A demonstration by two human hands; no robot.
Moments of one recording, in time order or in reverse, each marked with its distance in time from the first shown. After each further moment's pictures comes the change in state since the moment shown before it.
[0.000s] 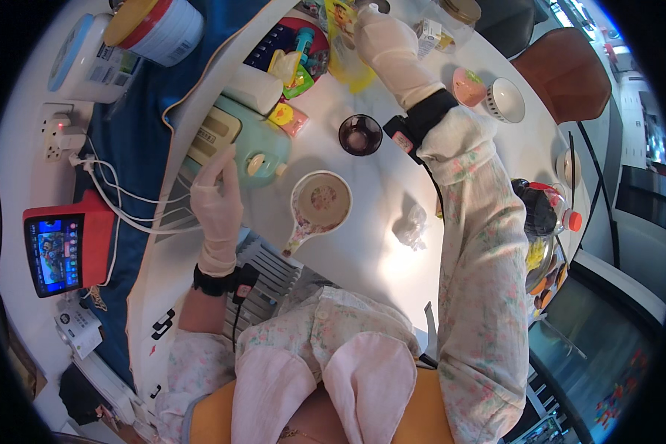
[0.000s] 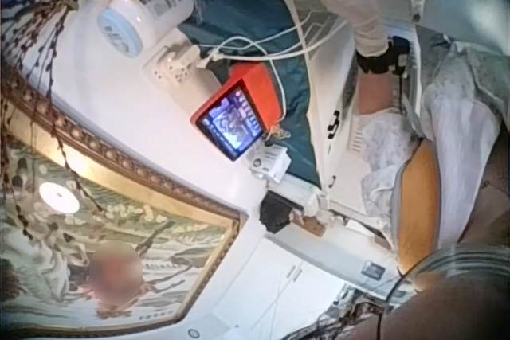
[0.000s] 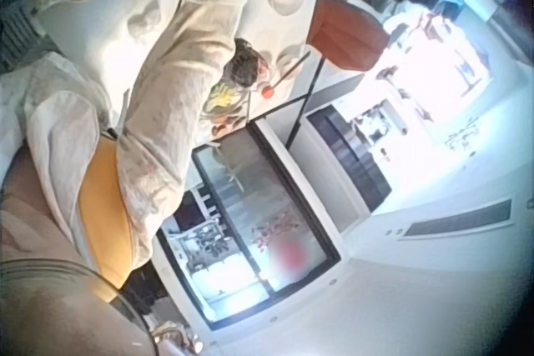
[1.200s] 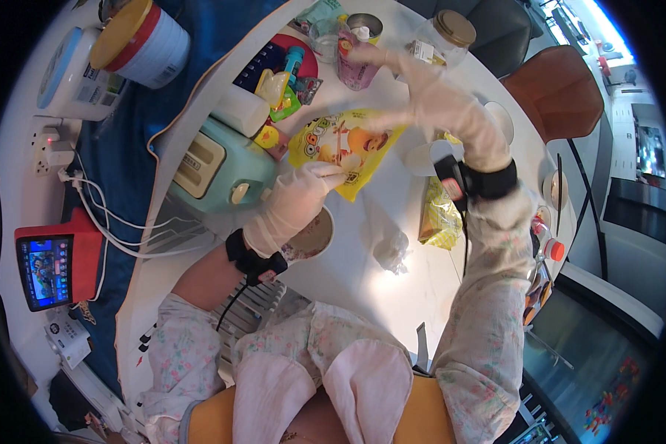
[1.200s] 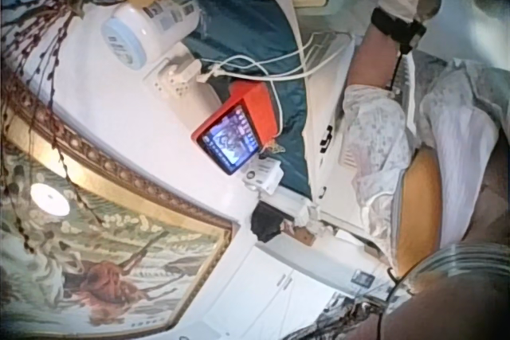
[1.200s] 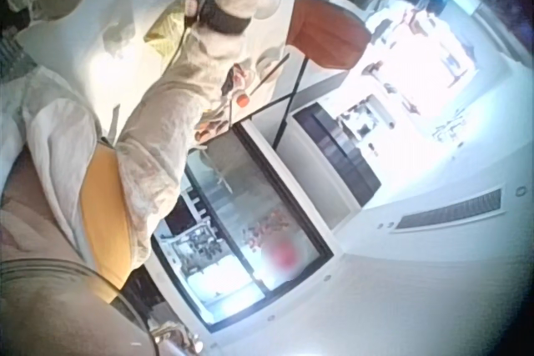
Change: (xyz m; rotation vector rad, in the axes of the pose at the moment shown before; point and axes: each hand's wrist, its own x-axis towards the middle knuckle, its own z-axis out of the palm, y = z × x) left_hand 0.012 0.043 0.103 0.114 -0.623 0.348; right_hand -0.031 0.053 -0.089 0.697 -0.544 -0.491
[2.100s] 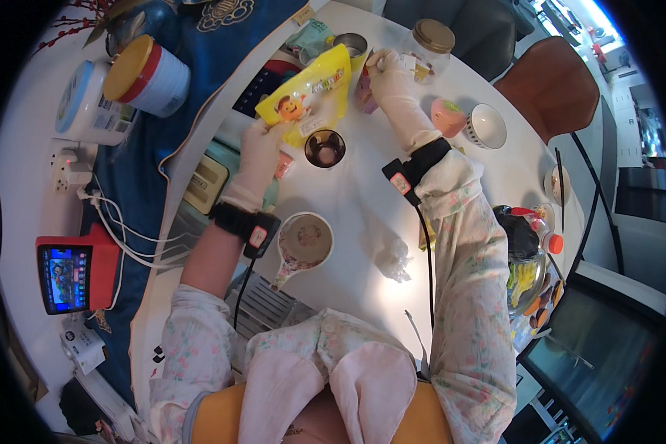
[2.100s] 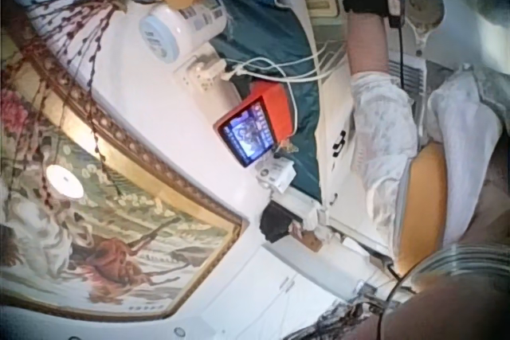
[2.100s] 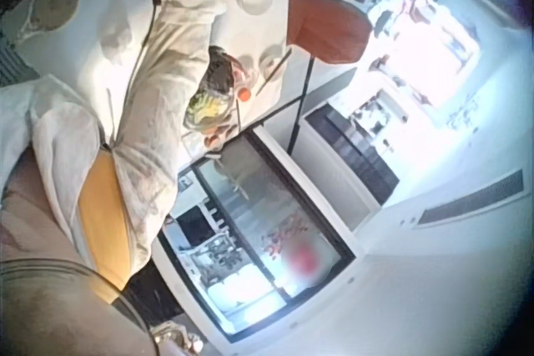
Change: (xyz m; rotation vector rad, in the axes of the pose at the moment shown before) left_hand 0.060 -0.074 0.001 -1.080 0.464 -0.564; right_hand 0.044 0.086 0.054 -0.283 0.896 0.422
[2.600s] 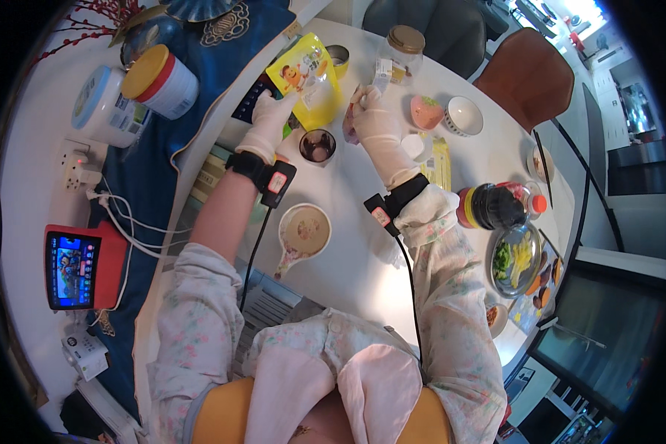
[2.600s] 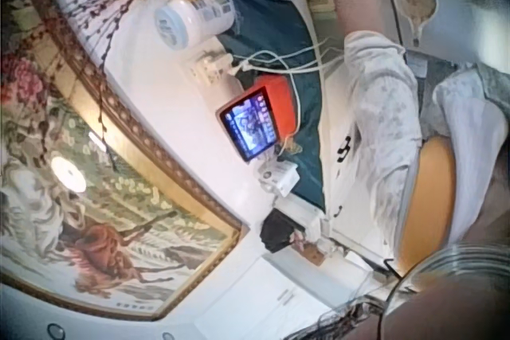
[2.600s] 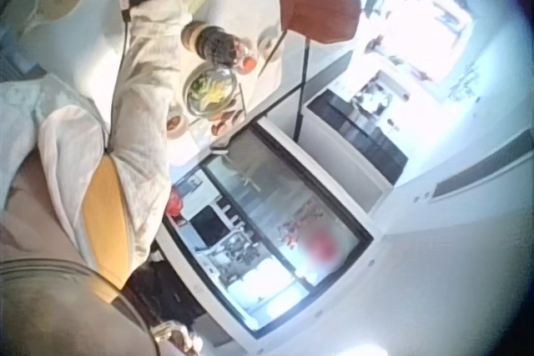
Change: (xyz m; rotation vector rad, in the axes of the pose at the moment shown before) left_hand 0.041 0.023 0.029 0.637 0.185 0.021; right_hand -0.090 -0.025 -0.027 -0.034 0.013 0.153
